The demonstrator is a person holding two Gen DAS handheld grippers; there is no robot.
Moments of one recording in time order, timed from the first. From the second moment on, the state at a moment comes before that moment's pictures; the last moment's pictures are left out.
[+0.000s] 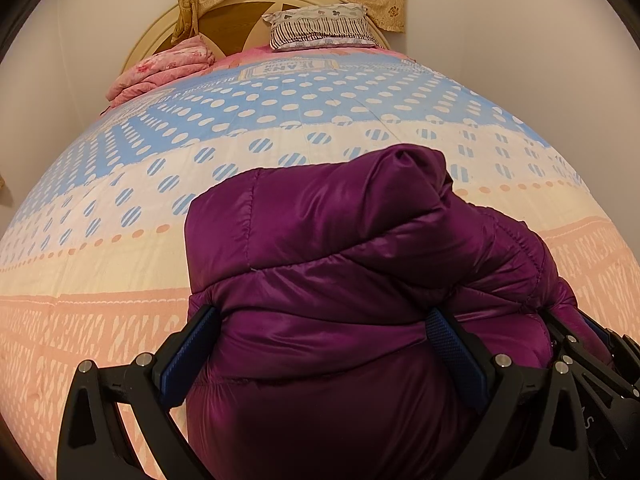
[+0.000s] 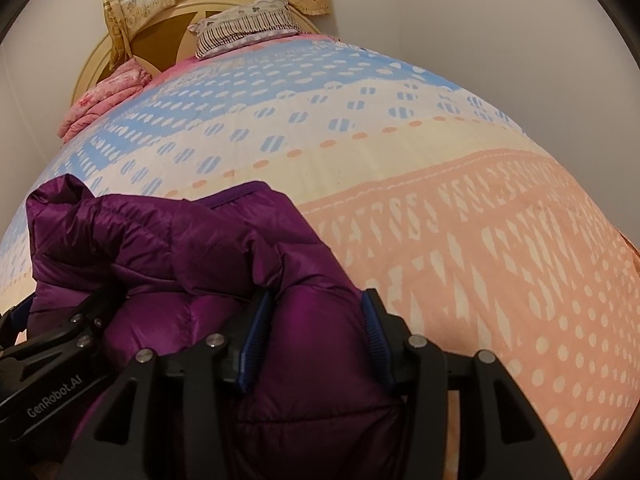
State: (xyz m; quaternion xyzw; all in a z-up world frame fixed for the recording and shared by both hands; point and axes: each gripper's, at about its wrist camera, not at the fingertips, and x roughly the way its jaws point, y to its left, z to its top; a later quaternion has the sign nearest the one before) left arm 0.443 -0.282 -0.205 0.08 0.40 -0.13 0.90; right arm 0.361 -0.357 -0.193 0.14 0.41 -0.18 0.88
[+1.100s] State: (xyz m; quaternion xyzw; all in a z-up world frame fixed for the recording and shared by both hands) left arm 0.368 -0.208 -0.212 -0.02 0.43 -0.24 0.87; right arm 0.288 -0.354 -0.191 0.20 0.39 -0.10 0.90
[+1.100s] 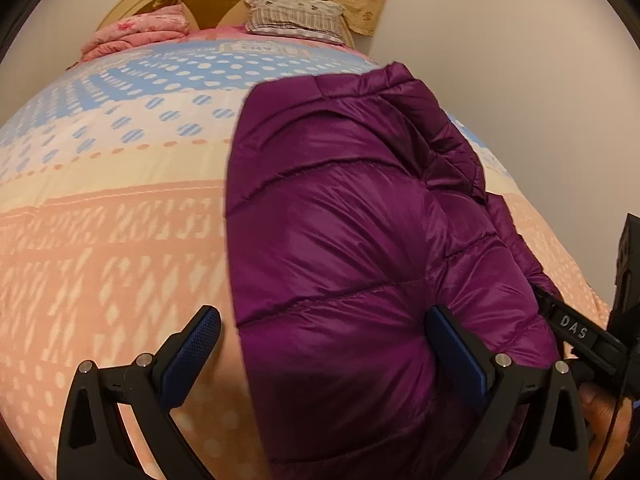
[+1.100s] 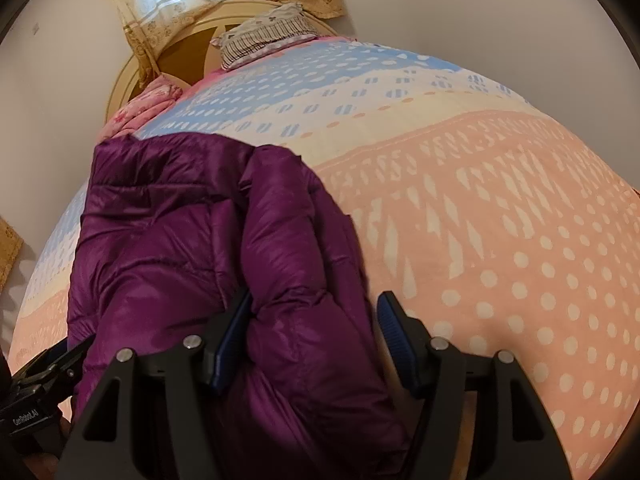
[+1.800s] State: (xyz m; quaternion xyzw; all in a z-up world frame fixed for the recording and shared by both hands) left arm 0.299 -0.205 -0.143 0.05 0.34 -0.26 0.90; right arm 0.264 -0.296 -0.150 0.18 0.31 0.01 0.93
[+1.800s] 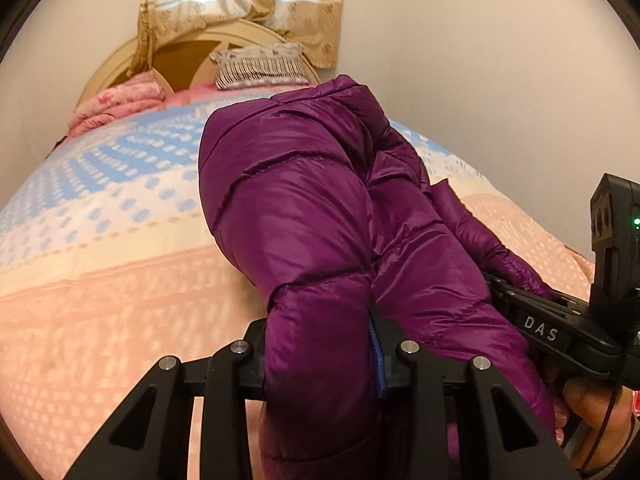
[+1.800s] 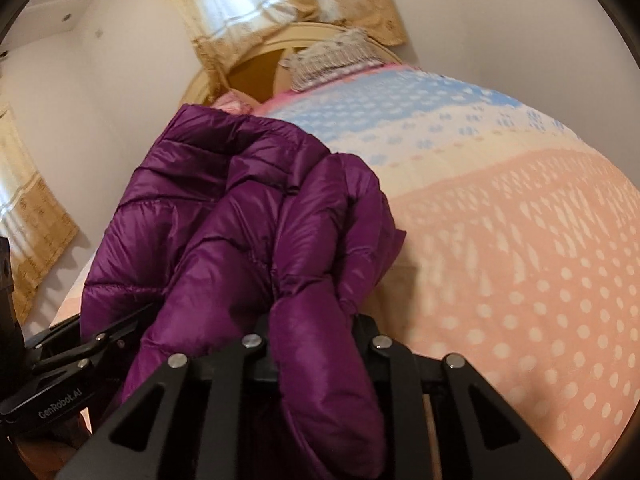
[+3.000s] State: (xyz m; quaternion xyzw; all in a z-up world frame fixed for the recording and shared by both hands) left arm 0.263 0.034 -0.116 -0.02 0.33 -0.10 0.94; right arm 0.322 -0.066 -0.126 0.09 0.34 0.20 0.92
